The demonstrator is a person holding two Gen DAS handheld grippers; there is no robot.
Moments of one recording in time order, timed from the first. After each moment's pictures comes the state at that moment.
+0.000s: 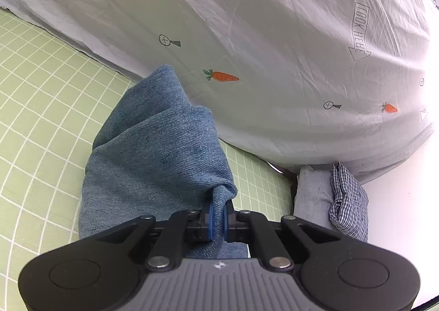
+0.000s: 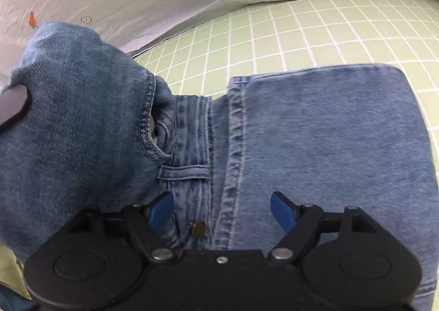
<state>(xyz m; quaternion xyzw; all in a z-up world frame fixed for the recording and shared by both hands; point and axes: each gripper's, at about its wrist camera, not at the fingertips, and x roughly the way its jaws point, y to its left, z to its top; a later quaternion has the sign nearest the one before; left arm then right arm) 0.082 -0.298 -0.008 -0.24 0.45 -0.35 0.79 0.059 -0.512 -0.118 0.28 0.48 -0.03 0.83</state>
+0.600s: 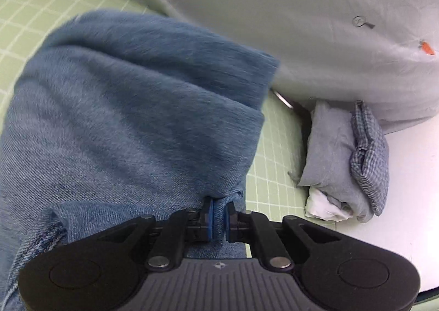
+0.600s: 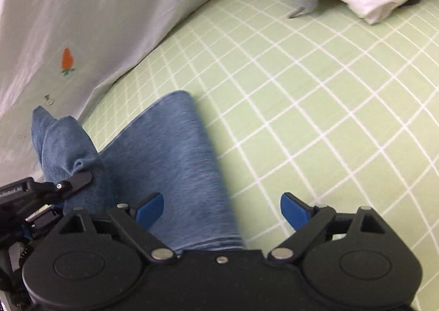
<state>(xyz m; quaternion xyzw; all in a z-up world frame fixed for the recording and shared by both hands) 0.083 -0.427 -0.103 -0.19 0.57 -0.36 0.71 -0.092 -0.637 -0.111 0.42 0.40 -0.23 0.78</state>
